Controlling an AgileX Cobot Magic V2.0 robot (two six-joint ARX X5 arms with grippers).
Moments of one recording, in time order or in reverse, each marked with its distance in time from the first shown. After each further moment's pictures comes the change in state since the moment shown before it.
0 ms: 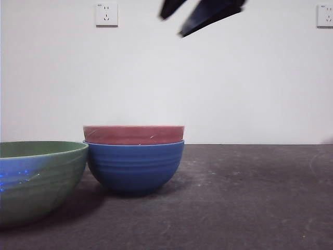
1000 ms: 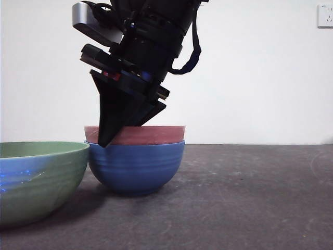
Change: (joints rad) left arm 0.274 -0.109 0.002 -0.199 0.122 0.041; right arm 0.161 0.419 0.052 0.076 0.062 -0.084
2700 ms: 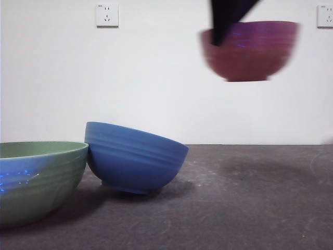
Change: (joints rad) left arm 0.000 0.000 0.000 0.131 0.000 0.000; right arm -0.131 -0.444 -0.031 -0.266 0.464 0.117
